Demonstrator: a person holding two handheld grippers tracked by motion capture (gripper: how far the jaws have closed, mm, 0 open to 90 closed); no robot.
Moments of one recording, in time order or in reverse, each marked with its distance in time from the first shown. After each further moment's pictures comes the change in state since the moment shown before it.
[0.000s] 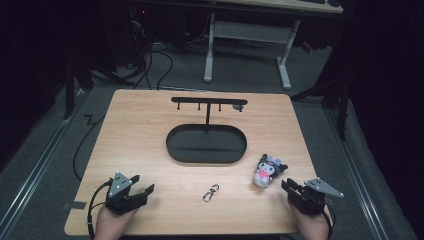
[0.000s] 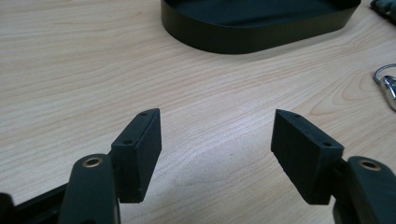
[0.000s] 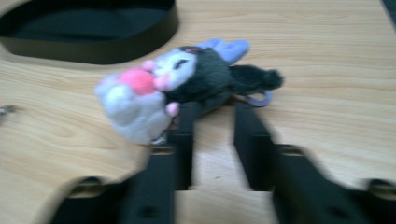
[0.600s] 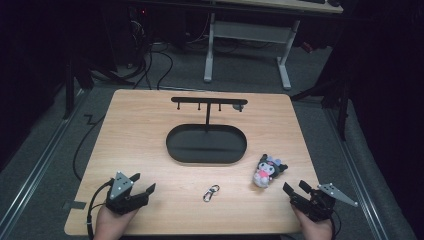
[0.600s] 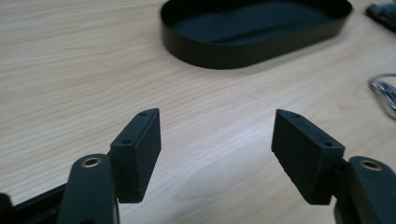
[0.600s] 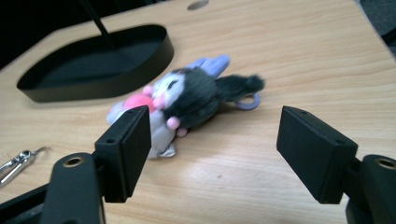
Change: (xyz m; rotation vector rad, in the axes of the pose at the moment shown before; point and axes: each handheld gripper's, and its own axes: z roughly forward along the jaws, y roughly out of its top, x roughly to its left) left arm 0.000 0.007 -0.004 -0.038 0.020 0.037; right arm -0.003 -0.009 -0.018 -0.095 0.021 0.175
